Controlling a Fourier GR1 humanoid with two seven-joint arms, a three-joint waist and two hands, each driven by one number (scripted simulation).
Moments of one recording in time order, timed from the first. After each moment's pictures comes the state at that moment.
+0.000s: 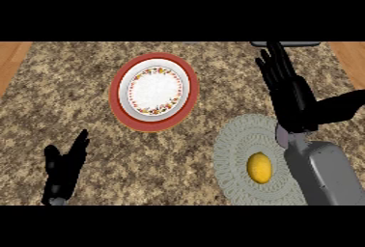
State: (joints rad) left arm 0.04 0.40 -0.26 -1.32 0.34 0.28 0.09; right arm -0.41 -0.22 0.15 -1.55 -0.36 -0.20 0.06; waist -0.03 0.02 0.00
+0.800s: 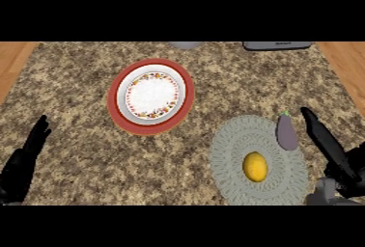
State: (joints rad) left arm 0.09 0.60 -0.19 -1.46 0.17 0.32 -0.10; right arm -0.03 -0.03 -0.09 -1.76 -0.16 -1.01 -0.31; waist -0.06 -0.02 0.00
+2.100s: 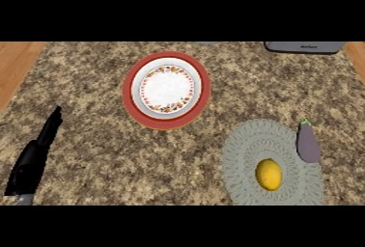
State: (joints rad) left arm 0.03 0.56 -0.21 -1.47 0.11 0.28 -0.14; right arm 0.70 -0.34 0.55 -2.03 0.17 -1.23 0.24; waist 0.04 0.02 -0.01
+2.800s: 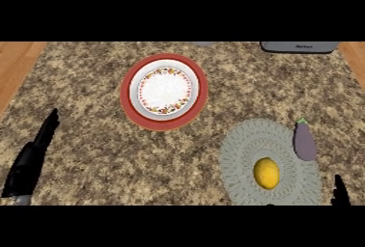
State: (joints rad) left arm 0.04 0.55 -0.17 -1.44 0.09 0.25 -0.16; right arm 0.38 -0.55 0.48 -1.97 0.31 -0.92 0.91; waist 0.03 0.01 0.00
